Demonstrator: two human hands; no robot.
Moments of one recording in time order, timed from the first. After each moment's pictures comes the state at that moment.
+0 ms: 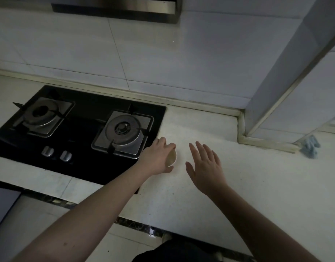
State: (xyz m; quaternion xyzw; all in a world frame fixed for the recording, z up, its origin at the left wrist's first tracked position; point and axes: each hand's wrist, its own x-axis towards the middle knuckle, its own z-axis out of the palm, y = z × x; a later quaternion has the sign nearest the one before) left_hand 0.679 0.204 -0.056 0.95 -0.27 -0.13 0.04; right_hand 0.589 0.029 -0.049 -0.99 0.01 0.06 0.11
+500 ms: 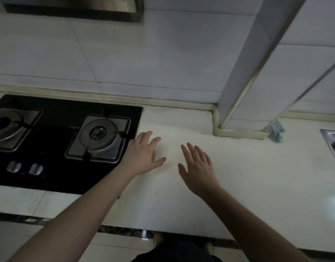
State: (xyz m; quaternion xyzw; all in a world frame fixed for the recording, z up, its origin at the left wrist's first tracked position) left_hand 0.675 0.179 -0.048 0.95 -0.29 -0.09 0.02; right_hand 0.558 -0.003 -0.050 -0.99 0.05 0.04 0.14
